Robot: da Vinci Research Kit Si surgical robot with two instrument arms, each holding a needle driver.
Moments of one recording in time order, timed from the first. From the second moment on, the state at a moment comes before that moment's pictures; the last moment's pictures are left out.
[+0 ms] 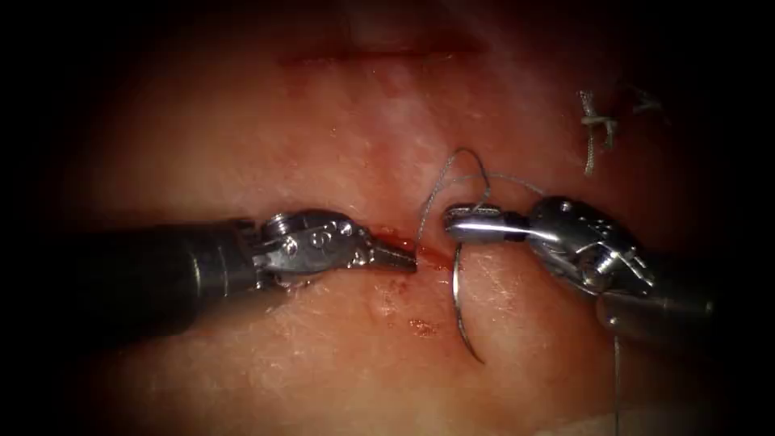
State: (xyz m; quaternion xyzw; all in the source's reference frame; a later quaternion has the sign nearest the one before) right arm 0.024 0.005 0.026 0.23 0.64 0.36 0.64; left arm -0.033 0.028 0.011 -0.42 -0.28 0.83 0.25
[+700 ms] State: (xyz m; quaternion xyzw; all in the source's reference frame) right arm 0.025 0.005 0.026 0.12 0.63 0.29 0.70; left arm -0.033 0.028 0.019 -0.35 -0.30 0.86 0.22
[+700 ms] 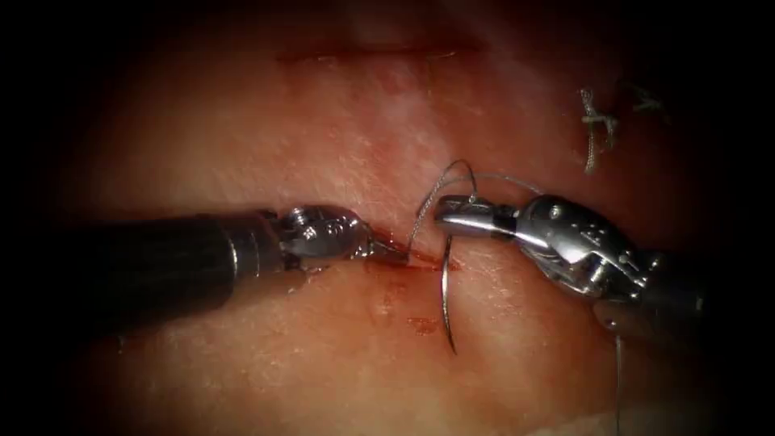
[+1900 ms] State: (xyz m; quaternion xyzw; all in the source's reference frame) right arm 0.026 0.005 0.026 0.07 0.65 0.25 0.71; left arm -0.034 0.030 0.021 -0.13 -0.55 0.81 0.16
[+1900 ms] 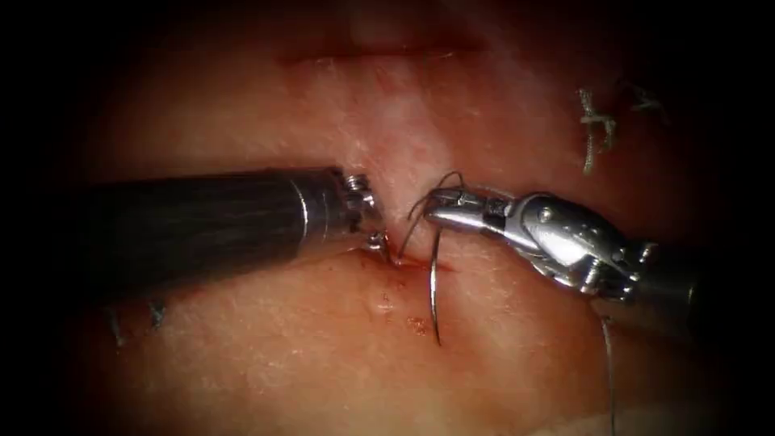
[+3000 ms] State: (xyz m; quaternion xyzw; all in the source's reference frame) right arm 0.028 0.009 0.029 -0.07 0.63 0.24 0.74; left arm -0.034 0.031 0.019 -0.18 -0.55 0.80 0.17
